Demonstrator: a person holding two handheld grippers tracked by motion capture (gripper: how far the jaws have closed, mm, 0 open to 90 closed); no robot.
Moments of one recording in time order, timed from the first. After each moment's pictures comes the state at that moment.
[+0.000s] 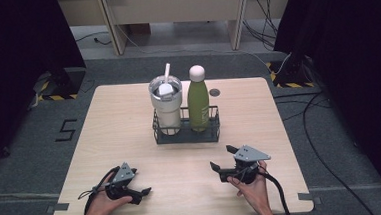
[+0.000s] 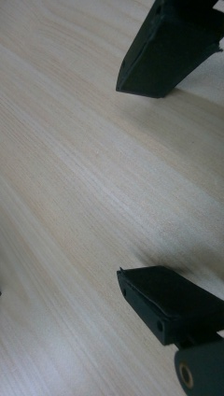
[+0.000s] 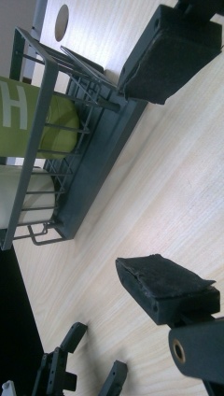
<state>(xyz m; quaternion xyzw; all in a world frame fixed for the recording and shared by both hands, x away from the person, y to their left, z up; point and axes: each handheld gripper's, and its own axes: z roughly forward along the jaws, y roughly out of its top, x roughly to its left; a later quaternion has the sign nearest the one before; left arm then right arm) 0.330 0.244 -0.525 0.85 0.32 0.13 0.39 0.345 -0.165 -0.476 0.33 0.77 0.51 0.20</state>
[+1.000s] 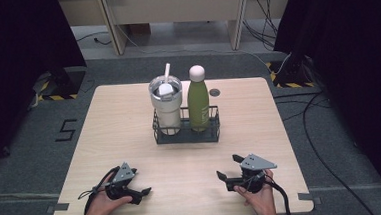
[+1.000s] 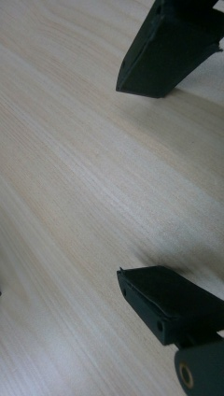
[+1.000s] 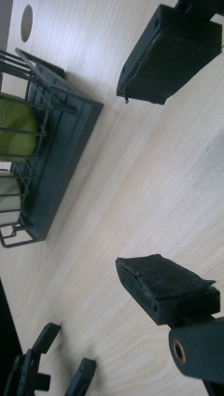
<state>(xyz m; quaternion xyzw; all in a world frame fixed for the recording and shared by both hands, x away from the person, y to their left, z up) 0.330 0.244 -0.525 0.85 0.32 0.13 0.39 0.326 -0.182 -0.494 0.35 0.78 0.49 0.18</state>
